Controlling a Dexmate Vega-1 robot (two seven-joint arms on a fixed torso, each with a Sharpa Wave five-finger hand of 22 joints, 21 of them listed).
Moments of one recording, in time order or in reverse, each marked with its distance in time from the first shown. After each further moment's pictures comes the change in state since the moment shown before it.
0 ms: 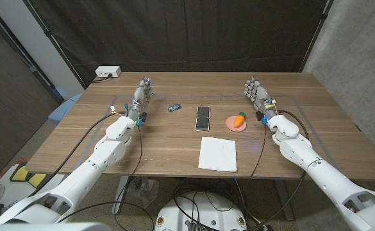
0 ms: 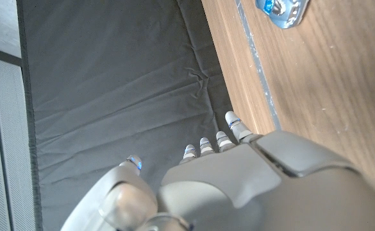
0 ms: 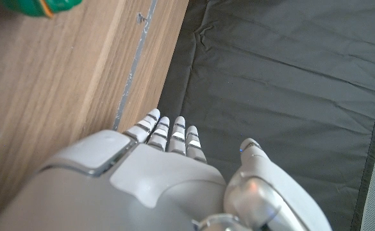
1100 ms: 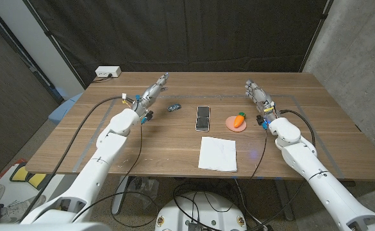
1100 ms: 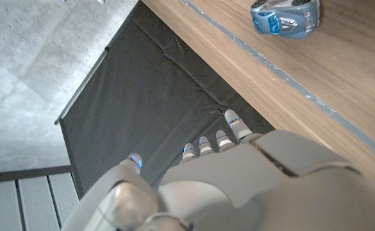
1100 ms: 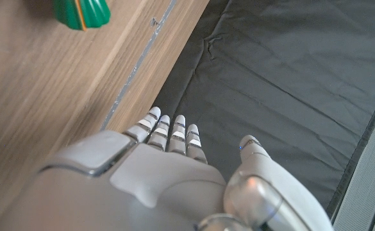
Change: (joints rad) left arm 0.007 -0.155 -0.192 -0.073 0.650 0.008 -0.232; left_hand 0.011 0.010 0.004 -0.004 0.003 0.000 -0.011 0.004 0.000 -0.005 -0.013 0.000 0.000 0.000 0.000 -0.010 0.000 0.000 0.000 -0.005 0.000; right arm -0.182 0.062 0.166 -0.268 -0.363 -0.141 -0.056; right_hand 0.024 -0.002 0.015 -0.021 0.000 0.016 0.002 0.004 0.000 0.018 -0.003 0.004 0.000 0.004 -0.004 0.000 0.000 0.000 0.000 0.000 0.000
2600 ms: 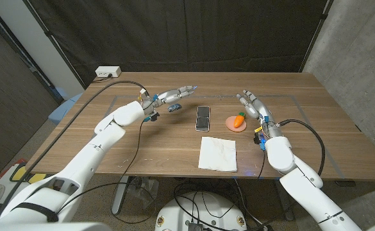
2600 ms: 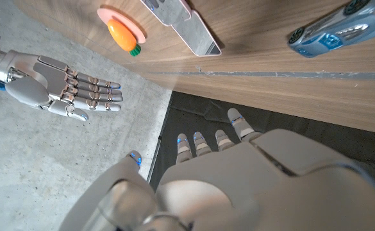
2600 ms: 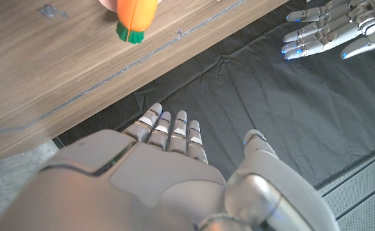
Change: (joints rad) left arm -0.129 0.138 0.166 0.077 0.246 -0.283 -0.156; left_hand 0.015 0.006 0.016 0.007 0.000 0.143 -0.050 0.023 0.000 0.086 -0.053 0.008 0.000 0.000 0.000 -0.008 0.005 -0.005 0.084 -0.023 0.005; right arm -0.325 0.015 -0.025 -0.457 -0.607 -0.282 -0.220; right_hand 0.060 -0.011 0.015 -0.054 -0.008 0.037 -0.012 0.008 0.000 0.043 -0.014 0.004 0.000 0.036 -0.010 0.000 0.000 0.027 -0.009 0.000 -0.003
